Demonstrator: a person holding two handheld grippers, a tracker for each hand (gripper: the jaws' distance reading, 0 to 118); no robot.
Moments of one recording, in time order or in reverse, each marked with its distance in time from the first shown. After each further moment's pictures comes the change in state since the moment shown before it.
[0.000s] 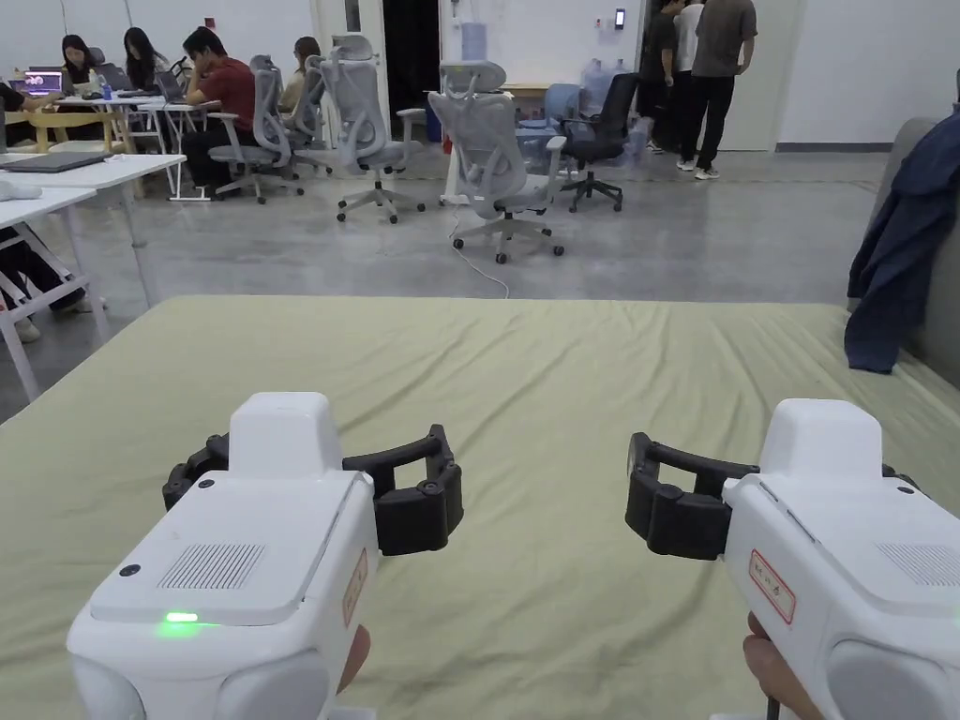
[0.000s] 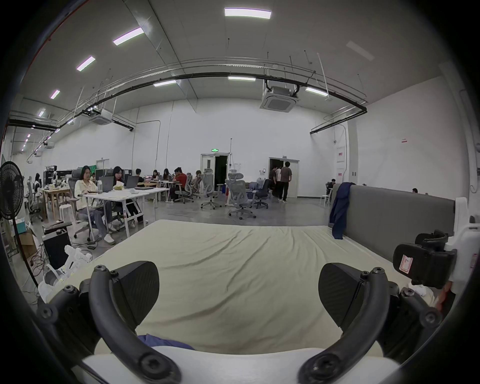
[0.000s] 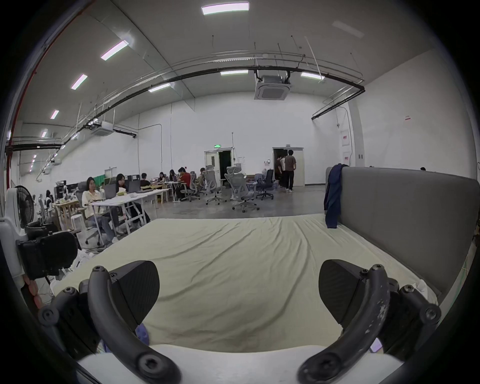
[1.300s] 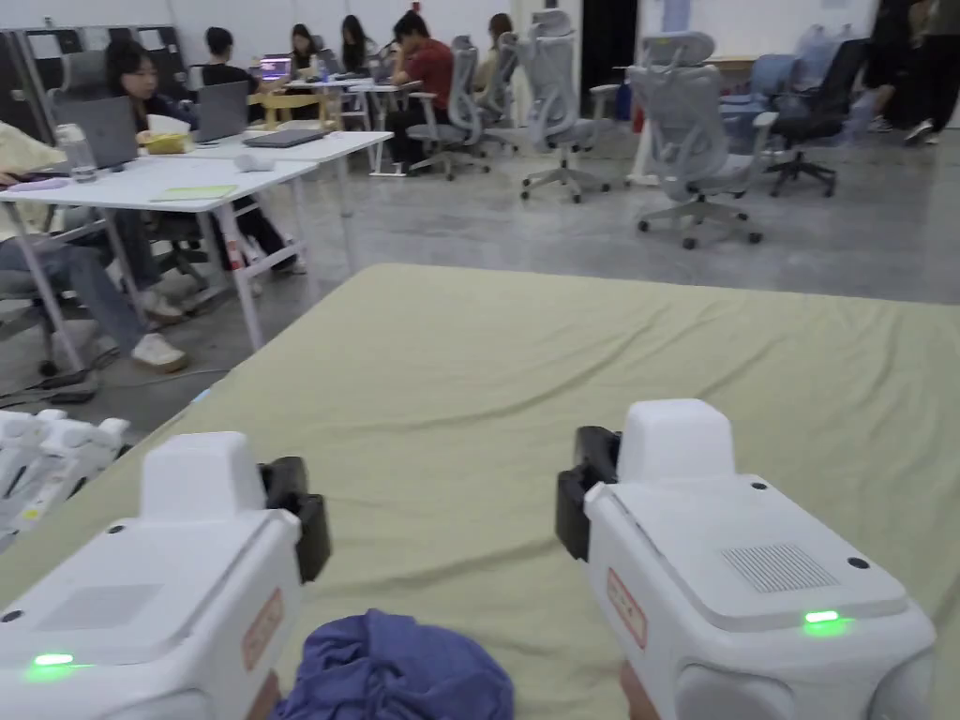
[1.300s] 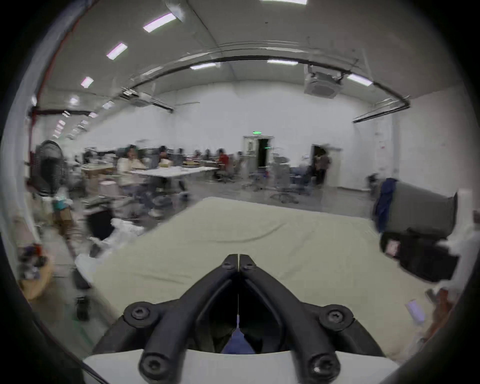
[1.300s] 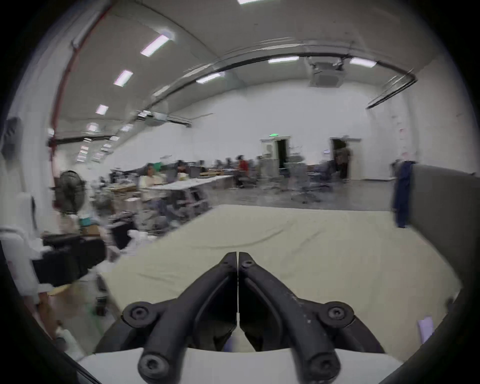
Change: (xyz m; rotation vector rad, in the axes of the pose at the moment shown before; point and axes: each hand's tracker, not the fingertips) left arm -0.160 -0.016 0.079 -0.127 0.388 0.030; right arm -0.202 -0.013 -0.010 -0.076 0.498 0.038
